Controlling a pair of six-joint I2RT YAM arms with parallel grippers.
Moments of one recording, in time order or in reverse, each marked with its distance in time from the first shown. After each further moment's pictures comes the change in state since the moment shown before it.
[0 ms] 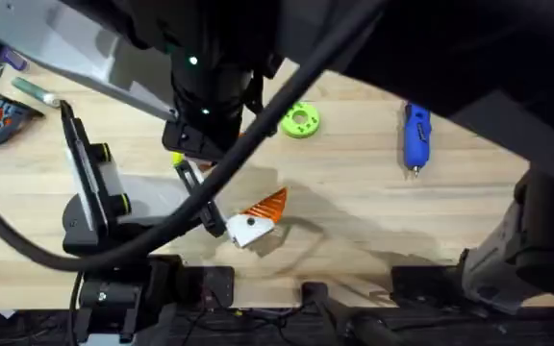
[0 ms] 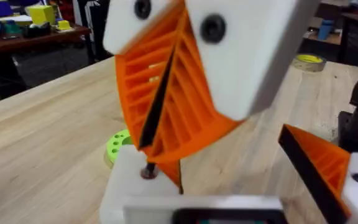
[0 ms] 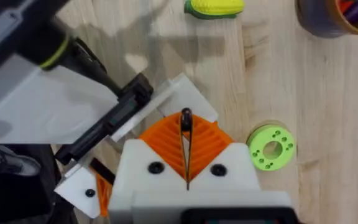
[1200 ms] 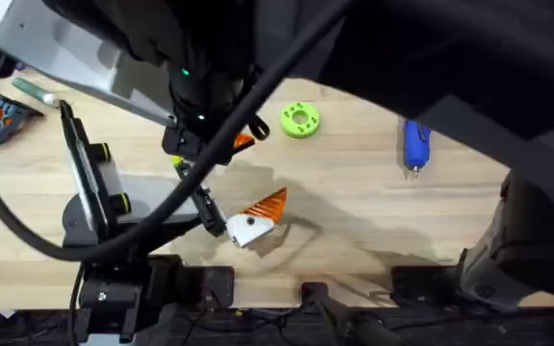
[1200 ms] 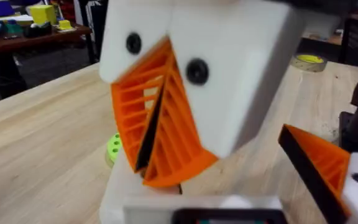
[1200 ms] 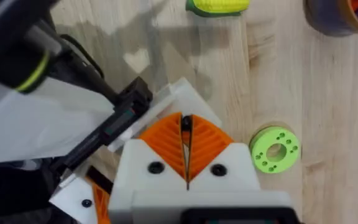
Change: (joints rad) left arm 0.000 0.000 0.000 0.000 0.000 -0.001; right arm 0.000 0.035 0.000 0.005 0.000 0.000
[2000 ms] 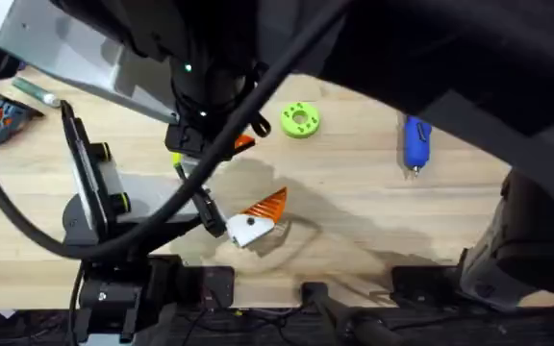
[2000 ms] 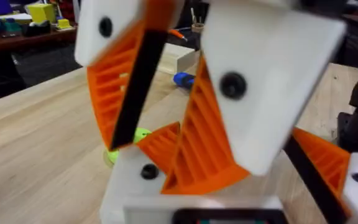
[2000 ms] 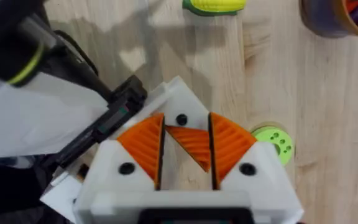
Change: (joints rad) left arm 0.000 0.000 0.000 0.000 0.000 -0.007; right arm -0.007 0.000 0.000 0.000 0.005 0.000
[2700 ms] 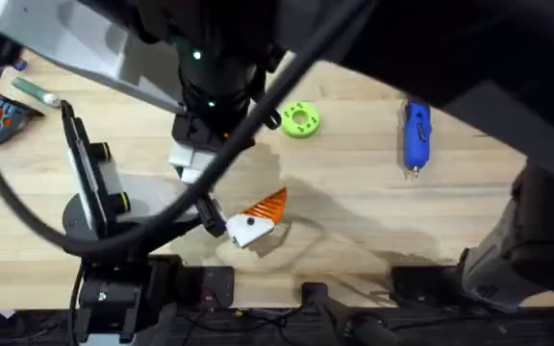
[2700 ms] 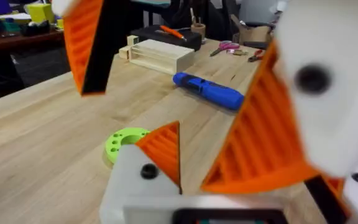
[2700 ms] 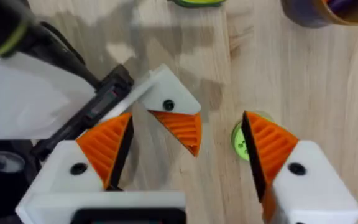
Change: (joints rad) left arm 0.000 0.000 0.000 0.000 0.002 -0.003; right arm -0.010 -0.026 0.012 -0.026 0.048 -0.001
